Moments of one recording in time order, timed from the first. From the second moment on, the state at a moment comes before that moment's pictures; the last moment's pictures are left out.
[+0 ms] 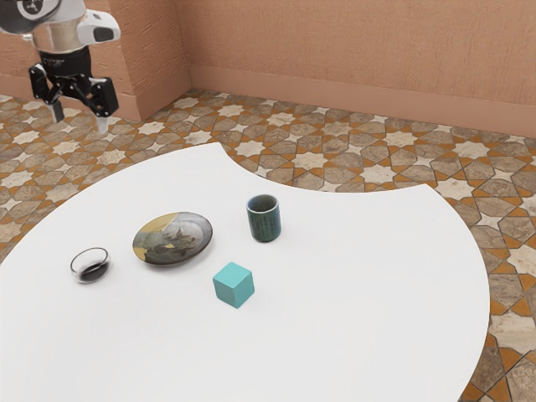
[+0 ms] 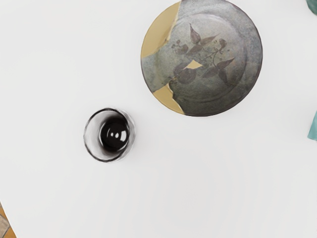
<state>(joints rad) -0.13 -0.13 0.24 -1.65 0.21 1.54 -0.07</state>
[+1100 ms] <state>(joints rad) -0.14 0.20 0.02 -2.06 -0.01 2.15 -0.09</state>
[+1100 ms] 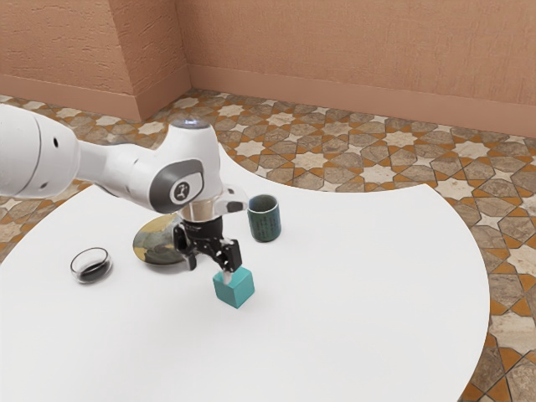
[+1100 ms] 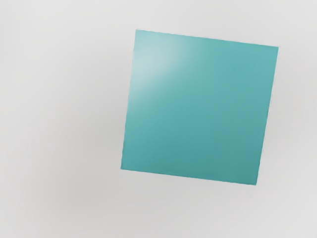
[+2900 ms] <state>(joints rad) -0.02 0.13 0.11 -2.05 0.03 2.20 -0.02</state>
